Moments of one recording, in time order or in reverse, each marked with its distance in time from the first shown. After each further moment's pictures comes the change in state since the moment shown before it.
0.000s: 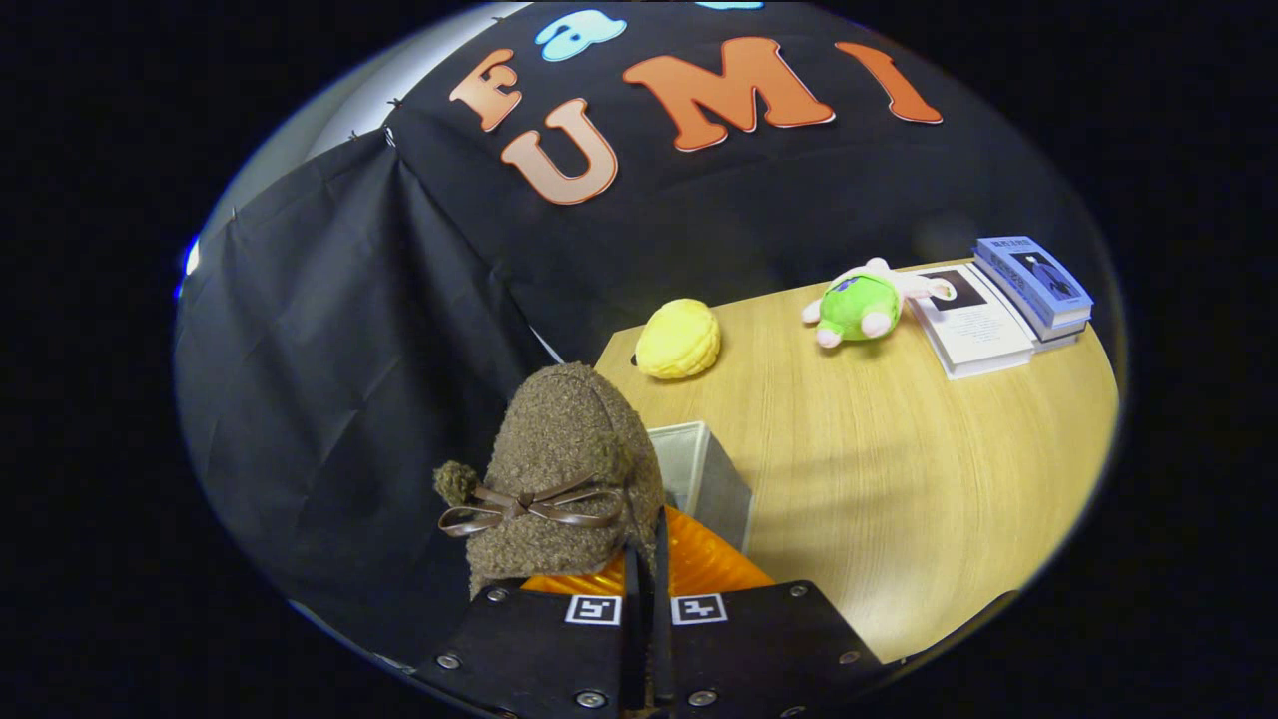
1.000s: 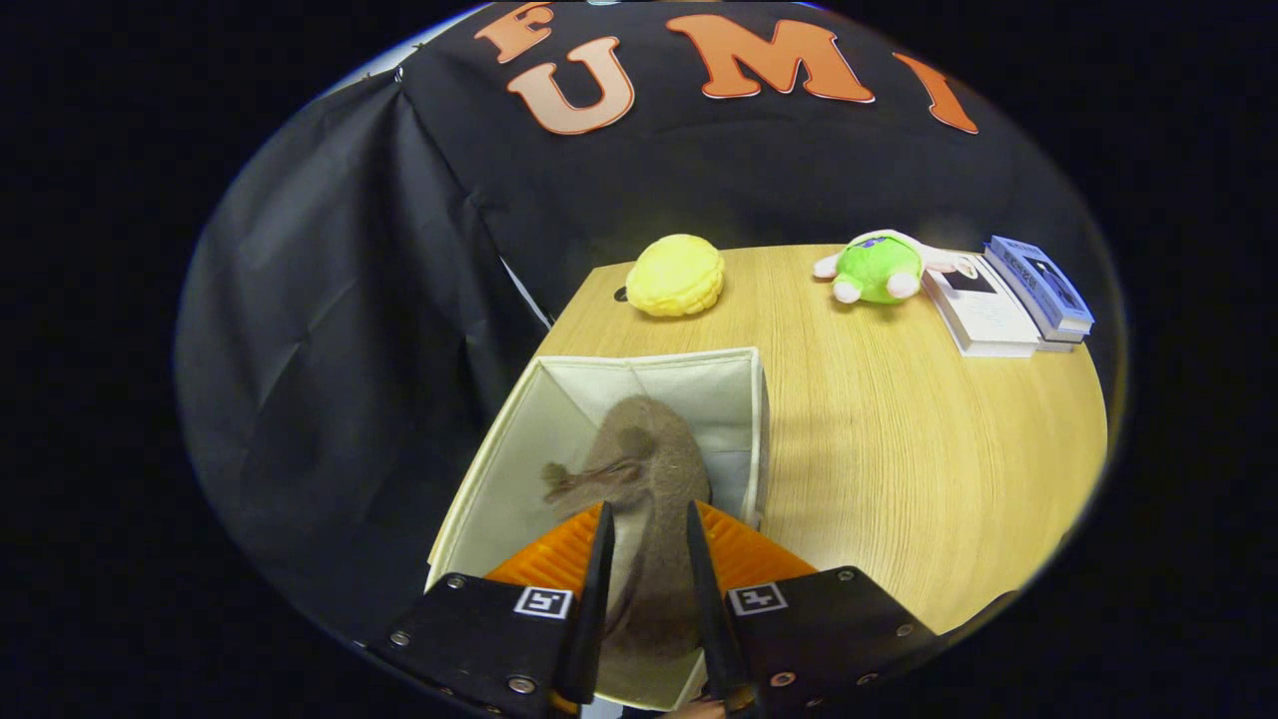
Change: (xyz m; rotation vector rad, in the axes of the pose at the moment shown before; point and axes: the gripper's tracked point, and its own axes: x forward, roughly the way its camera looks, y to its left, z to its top) arm 0.049 0.019 -0.044 -0.094 0.091 -0.127
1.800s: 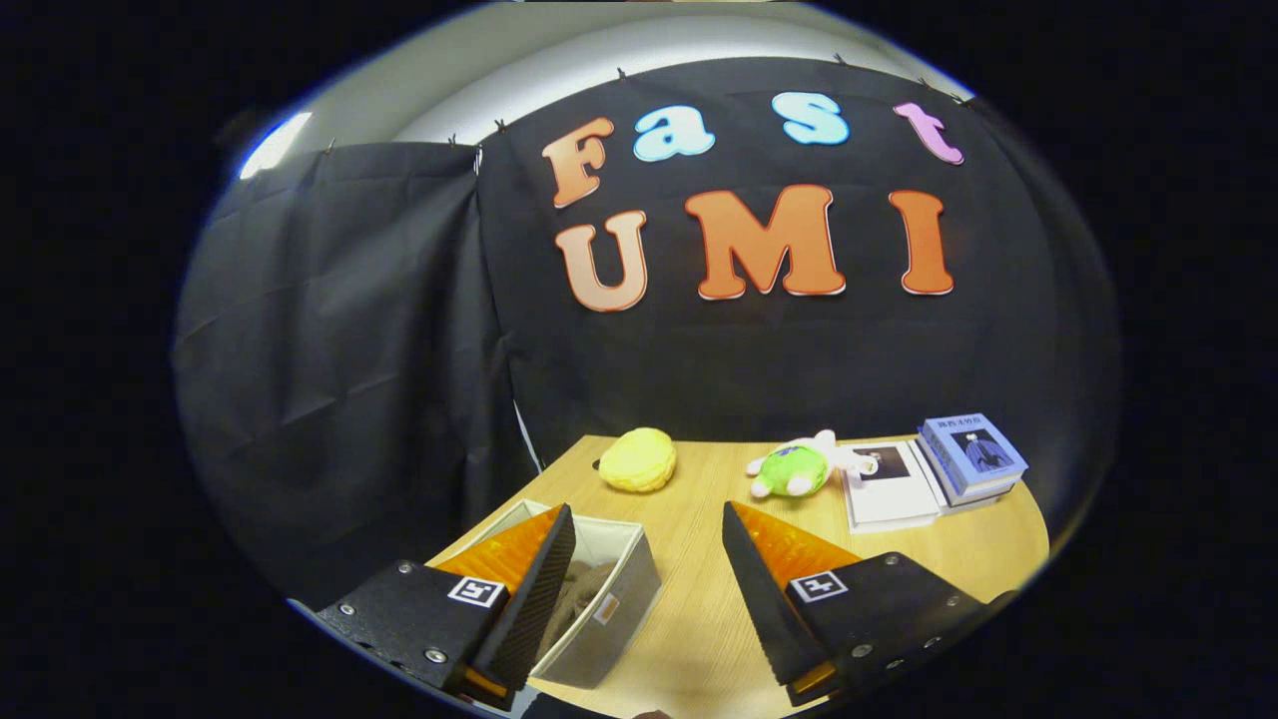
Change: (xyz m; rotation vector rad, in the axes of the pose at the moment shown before) arm -0.158 -0.078 0.106 -0.192 -0.539 0.008
